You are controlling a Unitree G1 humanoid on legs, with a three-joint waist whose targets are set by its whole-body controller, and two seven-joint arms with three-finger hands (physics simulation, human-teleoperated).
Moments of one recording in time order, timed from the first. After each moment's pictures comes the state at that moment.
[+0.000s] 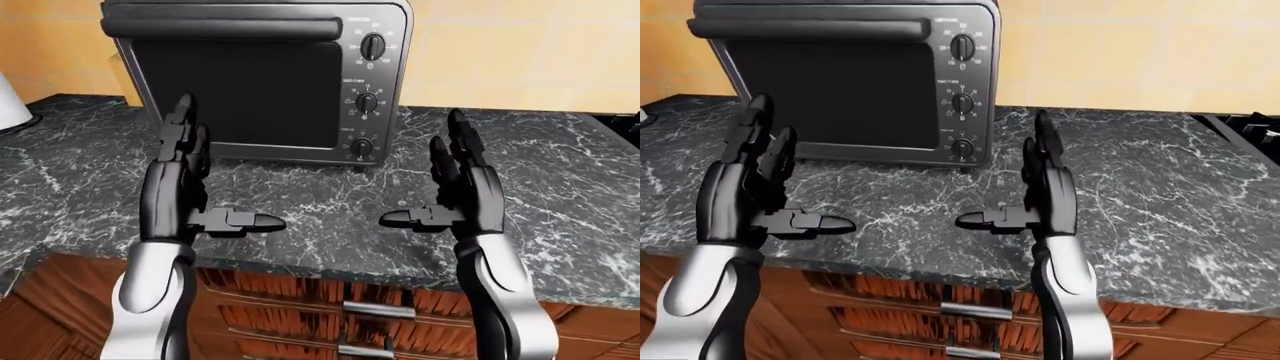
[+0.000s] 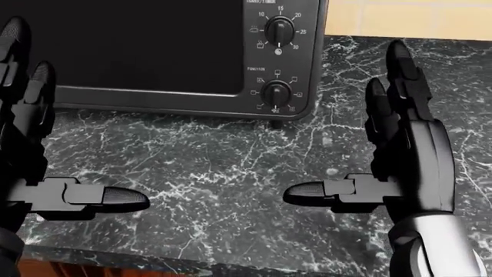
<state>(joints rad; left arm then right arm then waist) -0.23 0.12 0.16 -0.74 -0.03 0.69 -0.07 -0.18 -0.05 -0.09 -0.55 0.13 0.49 -0.04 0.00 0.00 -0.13</state>
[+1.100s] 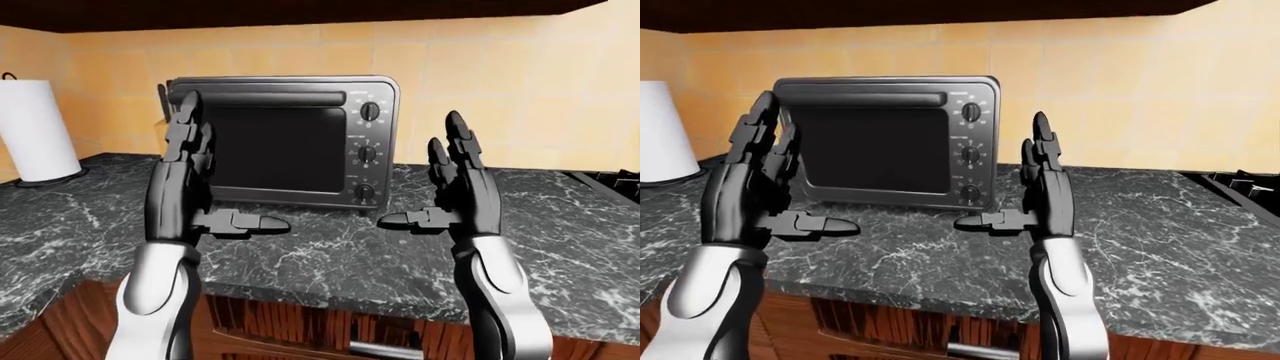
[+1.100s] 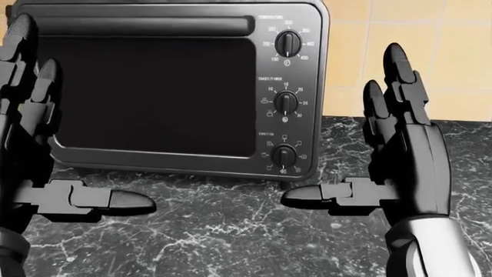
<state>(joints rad) -0.22 0.11 0.14 -0.75 -0.02 0.67 -0.08 -0.17 -0.05 -0.07 -0.53 0.12 0.45 -0.04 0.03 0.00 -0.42</state>
